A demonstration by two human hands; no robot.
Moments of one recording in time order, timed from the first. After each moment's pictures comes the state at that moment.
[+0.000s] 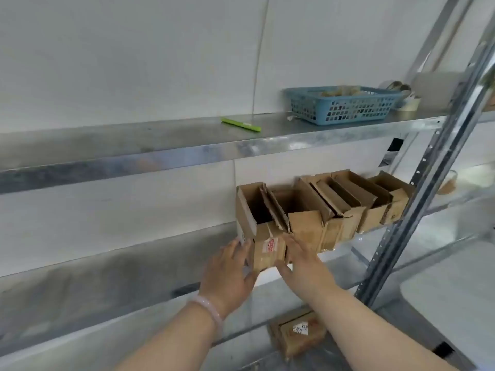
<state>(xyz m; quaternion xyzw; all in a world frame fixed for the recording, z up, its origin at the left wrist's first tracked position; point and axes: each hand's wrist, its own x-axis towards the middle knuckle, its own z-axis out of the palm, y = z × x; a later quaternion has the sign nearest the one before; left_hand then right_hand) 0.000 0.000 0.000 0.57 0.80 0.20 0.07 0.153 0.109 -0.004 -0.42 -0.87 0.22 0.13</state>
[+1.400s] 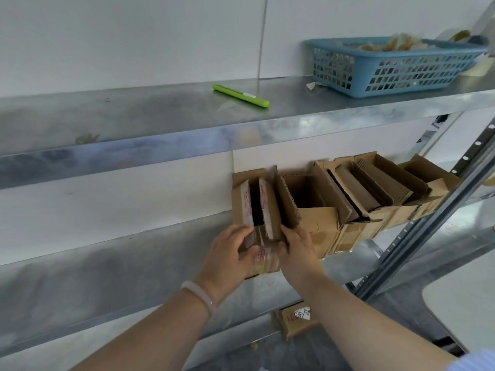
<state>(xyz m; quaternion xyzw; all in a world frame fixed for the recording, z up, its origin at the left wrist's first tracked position) -0.055 0.088 -0.031 0.54 0.75 0.36 0.13 0.085 0.178 -0.022 -0.47 -0.79 0.35 0.18</state>
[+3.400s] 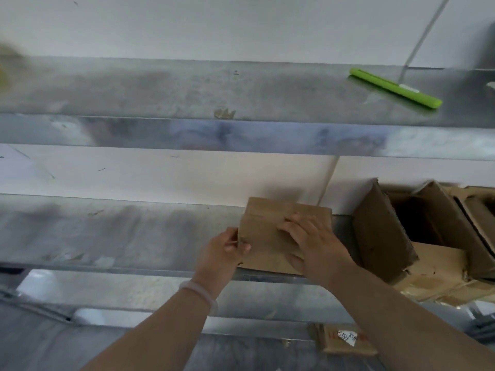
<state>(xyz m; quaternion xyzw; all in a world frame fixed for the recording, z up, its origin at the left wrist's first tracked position) -0.157 0.002 -0.069 0.23 0.78 0.53 0.23 -0.027 0.185 -0.036 -0.08 -0.99 0.09 0.05</state>
